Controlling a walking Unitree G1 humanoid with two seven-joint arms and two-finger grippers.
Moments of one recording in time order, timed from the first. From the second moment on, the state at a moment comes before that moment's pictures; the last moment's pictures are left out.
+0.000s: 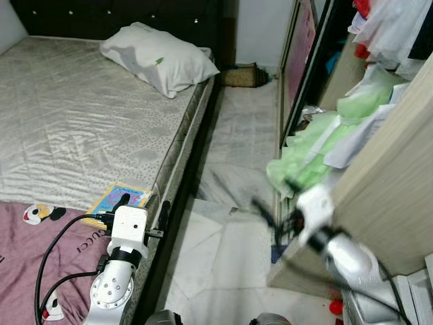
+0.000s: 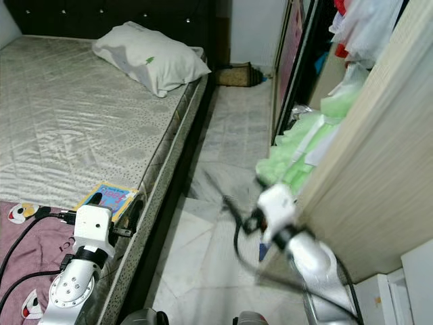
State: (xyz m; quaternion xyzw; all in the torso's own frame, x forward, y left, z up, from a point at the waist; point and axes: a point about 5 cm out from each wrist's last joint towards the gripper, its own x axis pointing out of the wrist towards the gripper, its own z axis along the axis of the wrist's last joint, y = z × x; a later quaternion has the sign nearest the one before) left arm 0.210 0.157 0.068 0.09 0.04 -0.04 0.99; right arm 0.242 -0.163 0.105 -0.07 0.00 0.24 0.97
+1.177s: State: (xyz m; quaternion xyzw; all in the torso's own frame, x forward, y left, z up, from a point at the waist) left arm 0.219 0.157 0.068 0.09 0.04 -0.04 1.00; right arm 0.239 -0.160 0.098 -0.02 0.00 0.19 0.98
